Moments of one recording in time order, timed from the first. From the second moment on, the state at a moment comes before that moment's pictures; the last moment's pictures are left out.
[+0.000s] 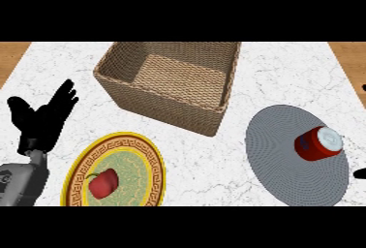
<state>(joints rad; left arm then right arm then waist) -0.23 0.41 -0.02 -1.34 0.24 0.08 0.18 -0.05 -0.67 -0.23 -1.59 0.17 0.40 -0.01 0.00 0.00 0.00</state>
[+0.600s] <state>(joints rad) -0.19 0.37 0.02 -1.37 0.18 0.05 0.18 -0.17 -0.57 -0.12 -1.37 0.40 0.37 -0.04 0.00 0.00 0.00</state>
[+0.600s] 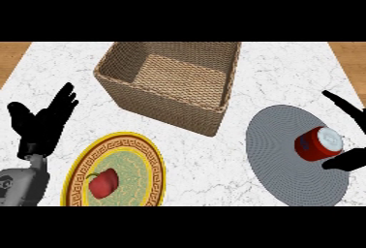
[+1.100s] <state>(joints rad) -0.22 0.34 0.09 -1.35 0.15 0.00 0.20 -0.17 -0.57 -0.17 -1.28 0.46 0.41 -0.16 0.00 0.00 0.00</state>
